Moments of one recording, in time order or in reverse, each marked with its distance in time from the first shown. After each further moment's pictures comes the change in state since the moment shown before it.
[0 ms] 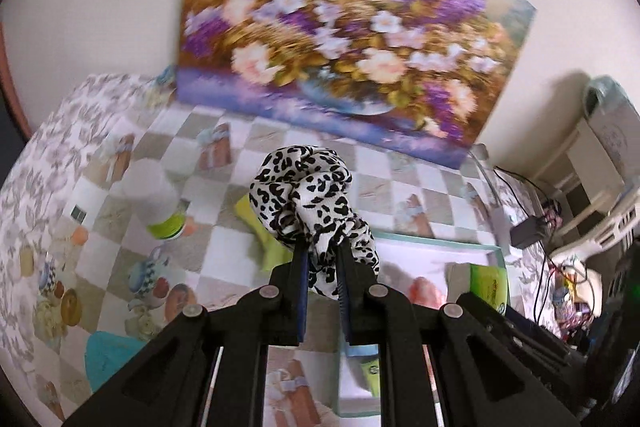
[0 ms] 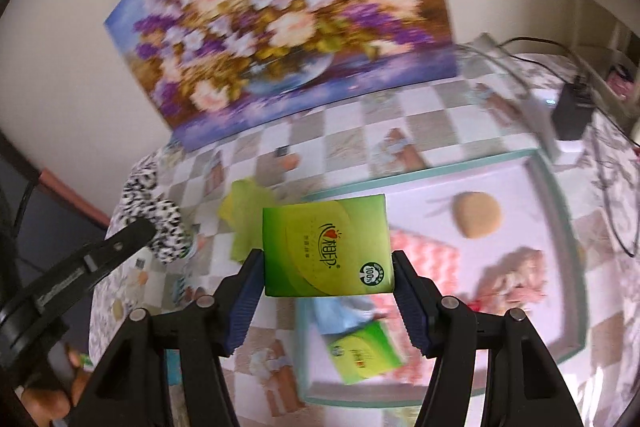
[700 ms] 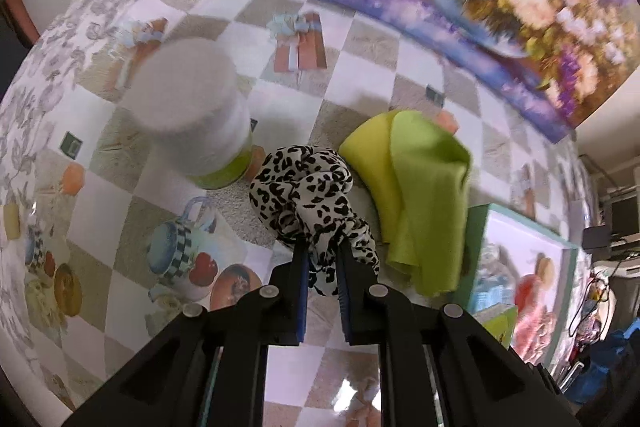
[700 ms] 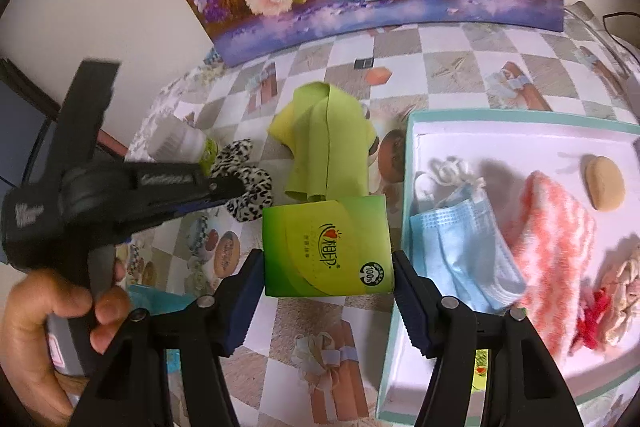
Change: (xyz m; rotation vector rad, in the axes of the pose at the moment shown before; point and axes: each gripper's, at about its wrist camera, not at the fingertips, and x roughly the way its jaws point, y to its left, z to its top) left arm 0.107 0.106 -0.004 -0.191 0.331 0.091; right arm 0.085 0.069 -0.042 -0.136 0.188 0.128
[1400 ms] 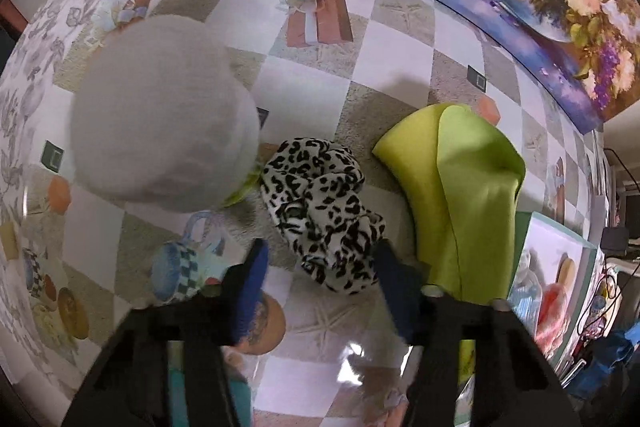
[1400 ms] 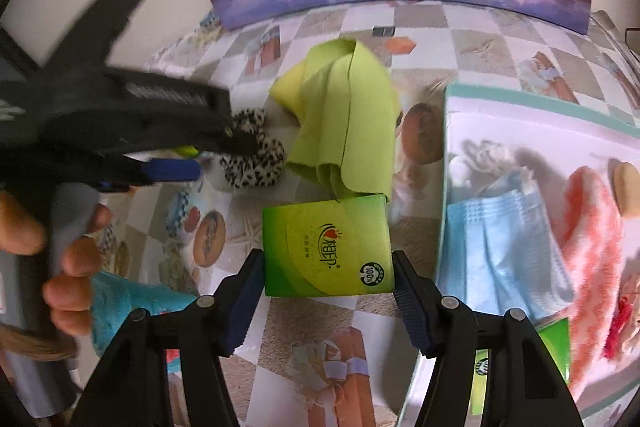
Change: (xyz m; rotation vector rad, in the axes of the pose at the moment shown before) left arm 0.049 0.015 0.031 0.001 0.174 0.043; right arm 0.045 0.019 -0.008 -0.071 0.068 -0.060
